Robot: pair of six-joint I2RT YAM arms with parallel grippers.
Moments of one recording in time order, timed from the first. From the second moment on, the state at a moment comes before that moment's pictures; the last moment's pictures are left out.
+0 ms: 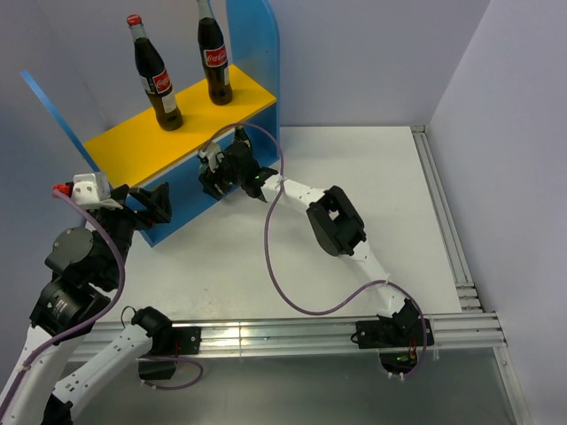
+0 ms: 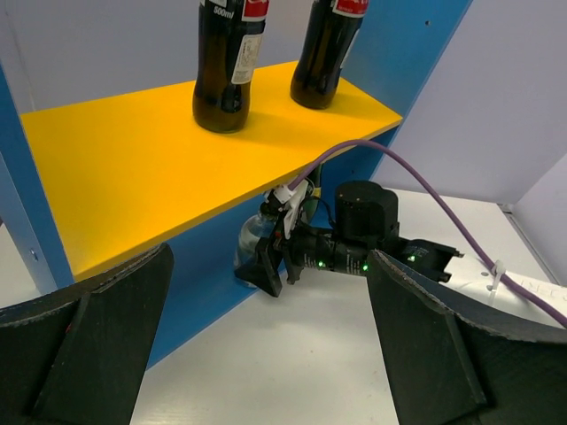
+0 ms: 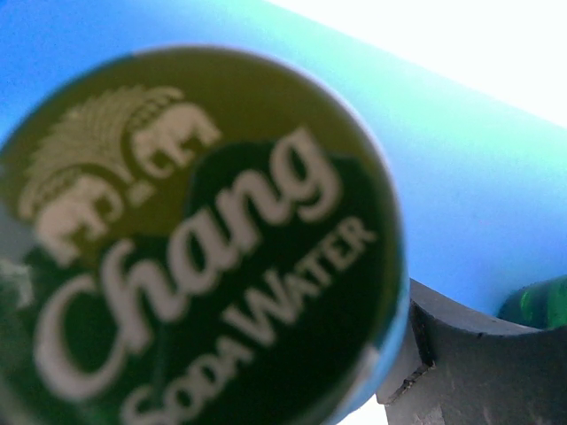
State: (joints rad) left arm -0.58 0.52 1.03 -0.43 -0.51 -0.22; right arm 0.77 2.49 2.06 0.02 -0.31 -0.21
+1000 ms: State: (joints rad) left arm -0.58 0.50 1.05 -0.44 -0.50 -0.21; right arm 0.77 2.51 2.11 0.01 -0.35 -0.22
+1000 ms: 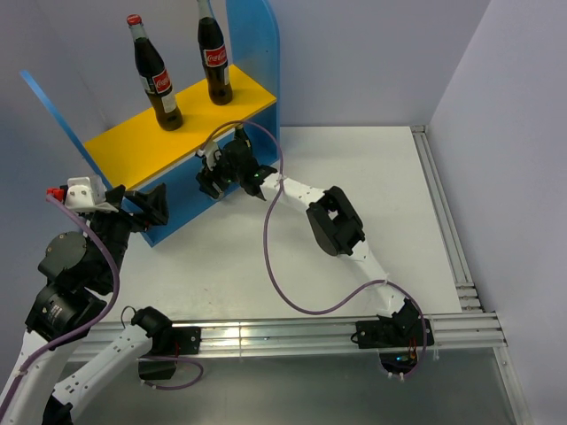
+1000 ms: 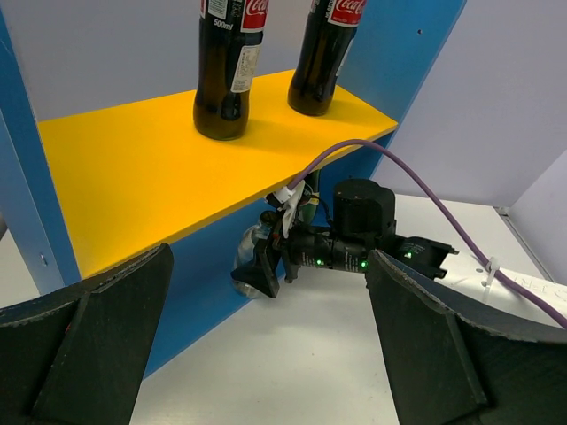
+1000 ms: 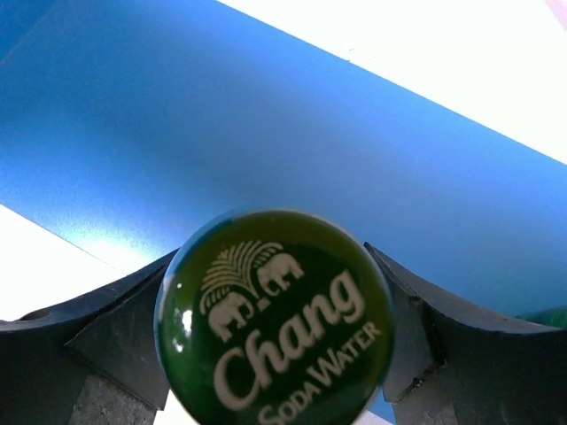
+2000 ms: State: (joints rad) left arm -0.58 0.50 1.05 -0.44 -0.49 -0.20; right arm 0.77 2.40 1.90 0.16 -0.31 -0.14
